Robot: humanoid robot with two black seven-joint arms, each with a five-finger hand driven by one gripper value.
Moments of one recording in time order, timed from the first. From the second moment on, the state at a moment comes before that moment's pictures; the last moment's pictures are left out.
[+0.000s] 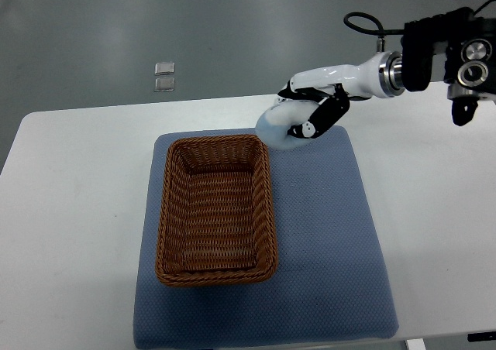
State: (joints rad) left arm -0.07 0.00 -0.09 -0.21 0.06 -0.06 0.08; right arm 1.50 -0.63 0.01 1.48 -0.70 0.33 -0.22
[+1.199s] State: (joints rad) left arm -0.07 0.00 -0.10 -0.20 0.06 -0.06 0.08; right arm 1.29 0.00 -0.16 0.95 -0.83 0.17 -0.22
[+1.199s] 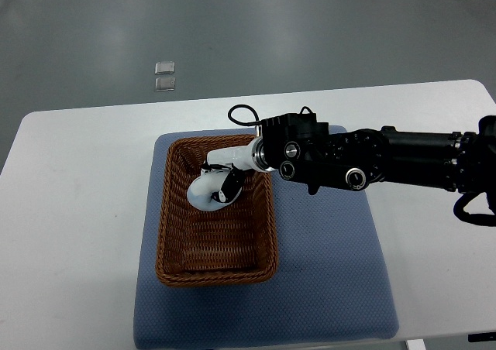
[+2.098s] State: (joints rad) left arm -0.07 0.00 -0.10 -0.20 0.06 -0.06 0.08; right arm 1.44 -0.21 0.15 0.96 -0.70 0.31 -0.22
